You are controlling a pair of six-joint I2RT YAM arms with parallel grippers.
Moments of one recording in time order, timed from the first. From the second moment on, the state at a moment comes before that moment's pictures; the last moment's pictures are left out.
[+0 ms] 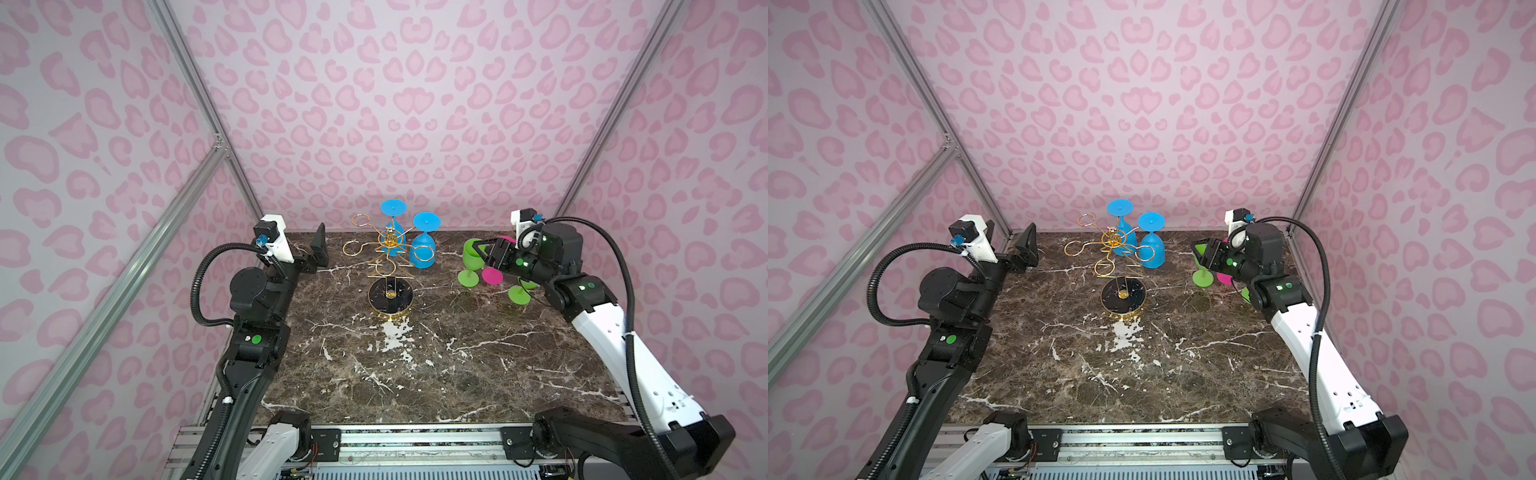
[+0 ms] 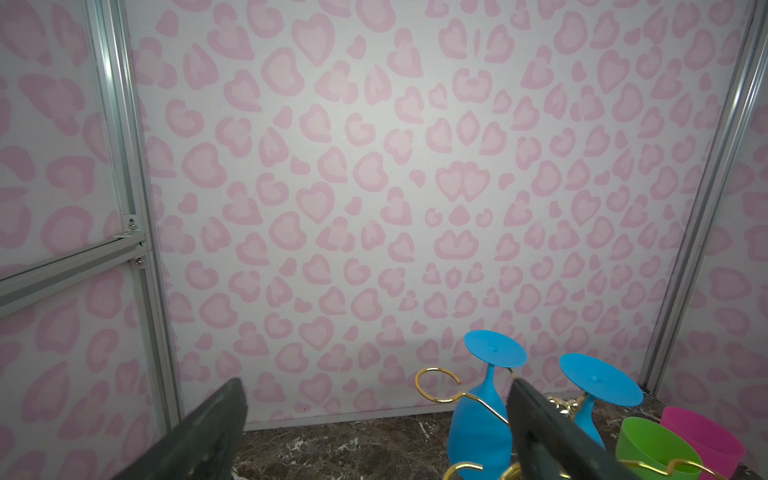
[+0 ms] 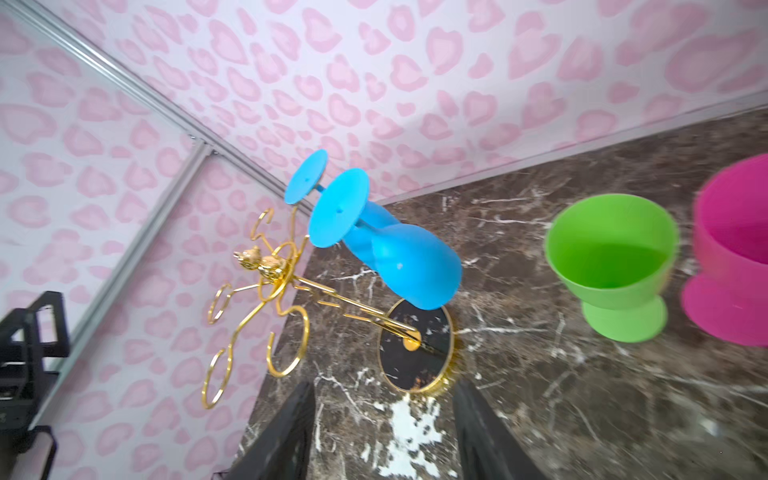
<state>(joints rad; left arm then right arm) -0.14 0.89 0.96 0.15 0.03 -0.05 0.26 1.24 1.26 -0.35 -0.41 0.64</state>
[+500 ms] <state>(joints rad) -0.12 0.90 0.95 0.15 0.02 -0.06 0.28 1.63 1.46 -0.10 -0.49 0.82</state>
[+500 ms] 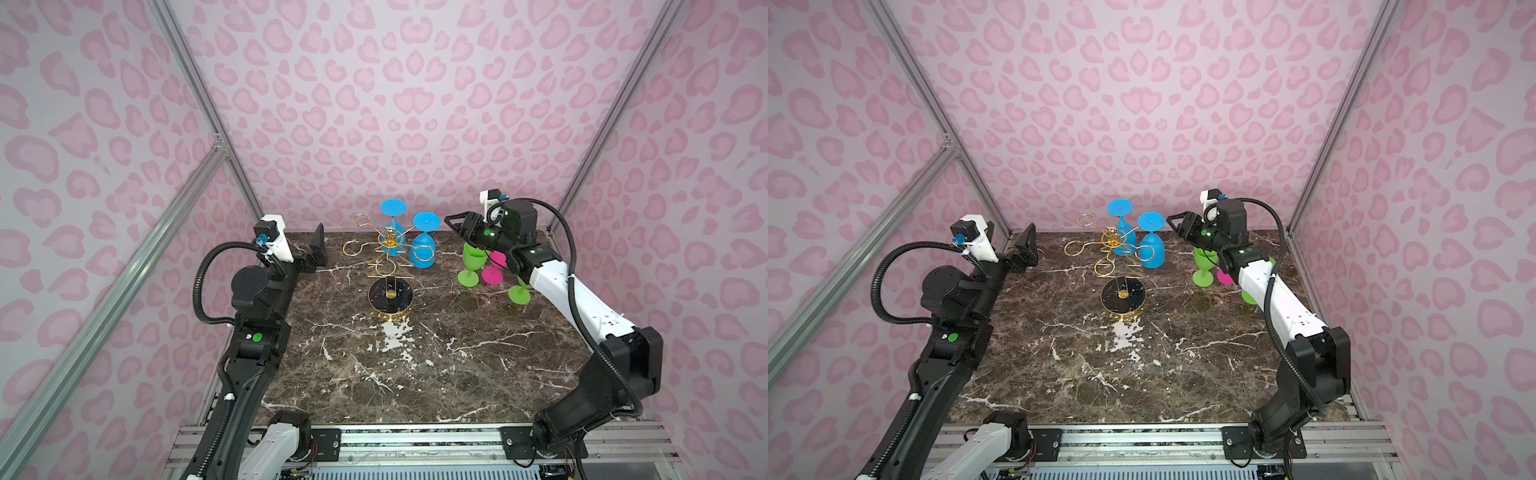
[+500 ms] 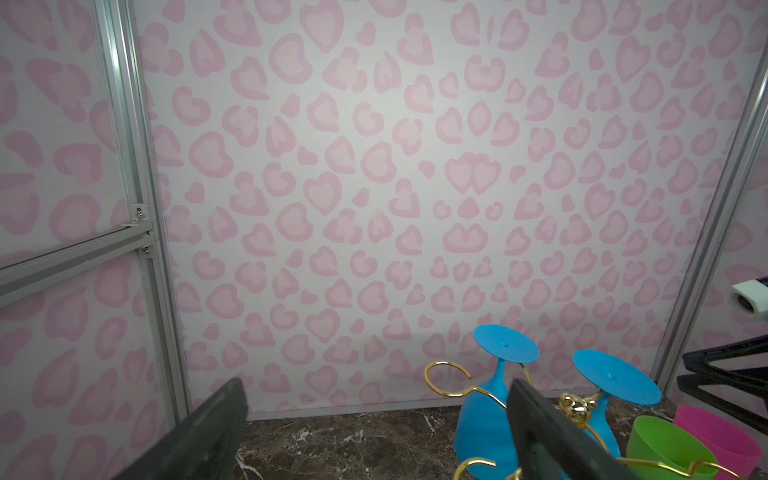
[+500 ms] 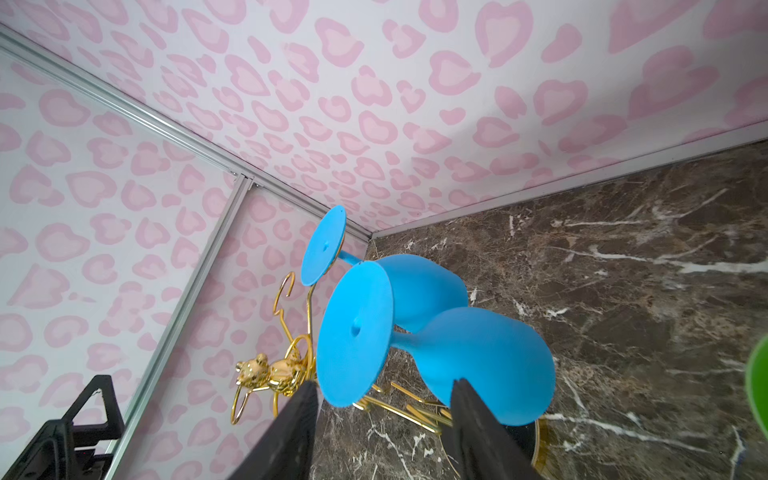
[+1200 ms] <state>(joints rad) -0.11 0.91 0.95 0.15 0.03 -0.06 0.32 1.76 1.57 -0.04 -0.54 0.85</state>
